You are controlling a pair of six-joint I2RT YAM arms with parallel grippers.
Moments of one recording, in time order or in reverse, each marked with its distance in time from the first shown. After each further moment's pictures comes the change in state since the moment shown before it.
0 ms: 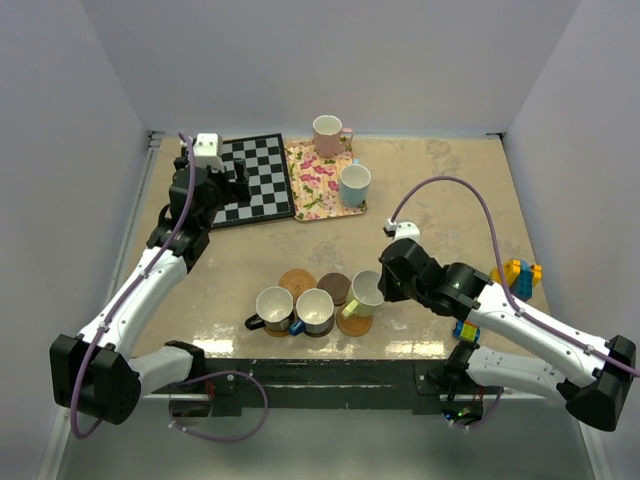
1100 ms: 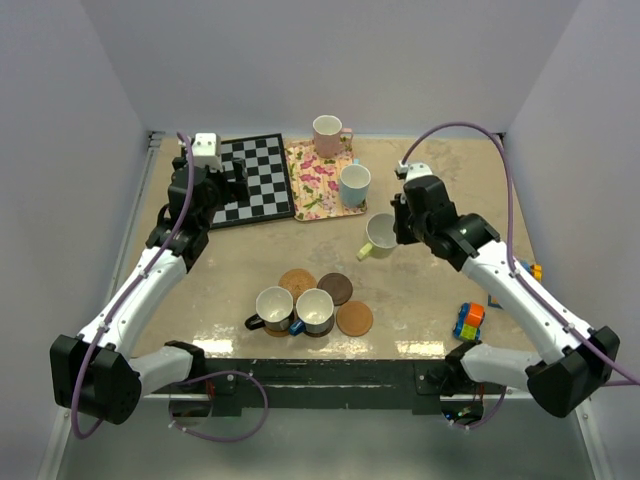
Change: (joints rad) left arm 0.009 0.000 0.000 0.000 0.000 0.000; right arm -0.354 0.230 0.319 0.089 -0.060 -0.376
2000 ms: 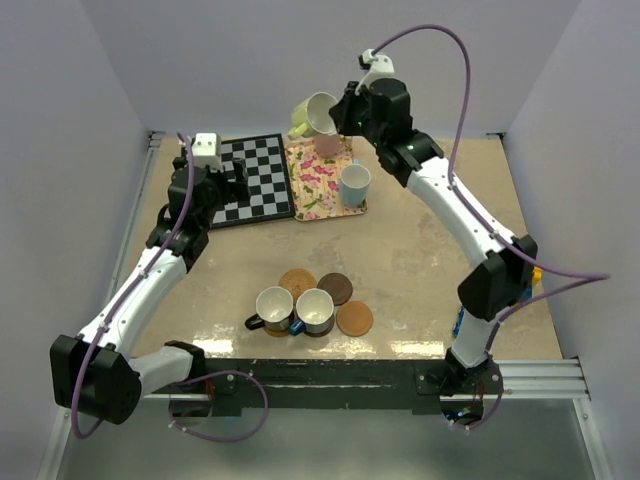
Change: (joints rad) left arm 0.000 0.000 0.000 0.002 0.009 -0.002; right arm -0.019 0.665 0.759 0.441 -0.162 0.106
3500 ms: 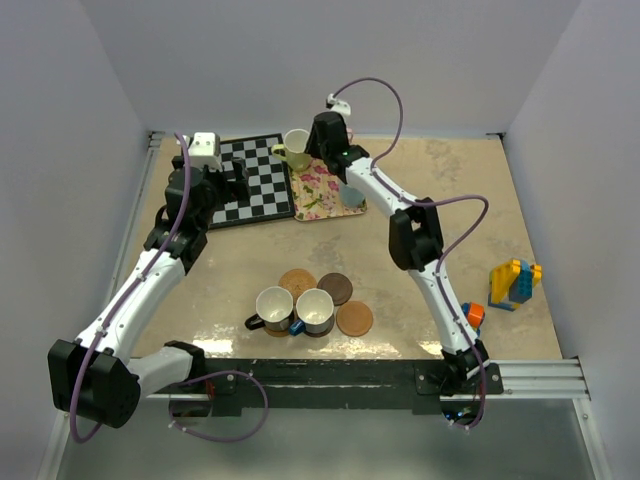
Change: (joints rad) left arm 0.000 -0.019 0.000 0.009 0.022 -0.002; right arm 0.001 0.723 0.467 -0.003 0.182 0.200
